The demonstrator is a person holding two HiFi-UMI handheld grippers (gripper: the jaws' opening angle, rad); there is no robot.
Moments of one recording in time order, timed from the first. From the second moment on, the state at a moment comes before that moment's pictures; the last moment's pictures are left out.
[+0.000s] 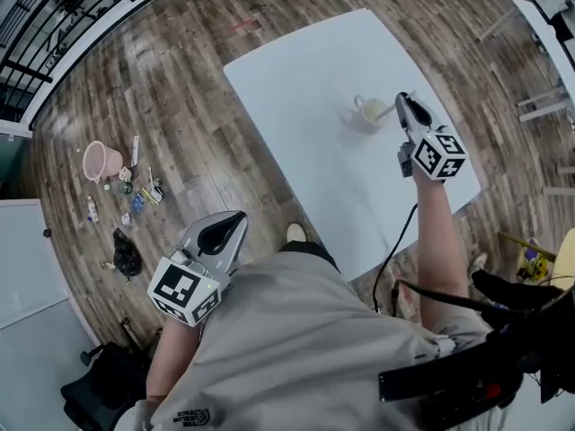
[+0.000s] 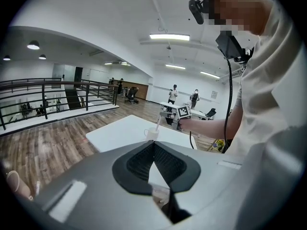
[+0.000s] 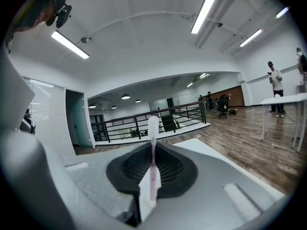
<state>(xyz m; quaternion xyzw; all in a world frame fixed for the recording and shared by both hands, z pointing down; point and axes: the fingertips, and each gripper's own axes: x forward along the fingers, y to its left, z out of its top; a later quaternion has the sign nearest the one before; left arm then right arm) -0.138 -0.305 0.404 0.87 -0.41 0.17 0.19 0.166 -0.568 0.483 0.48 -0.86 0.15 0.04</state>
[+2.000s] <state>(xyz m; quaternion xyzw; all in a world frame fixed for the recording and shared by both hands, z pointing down) -0.149 -0.328 0.414 0.87 -0.41 0.19 0.21 0.191 -0.606 0.599 0.49 -0.82 0.29 -0.05</state>
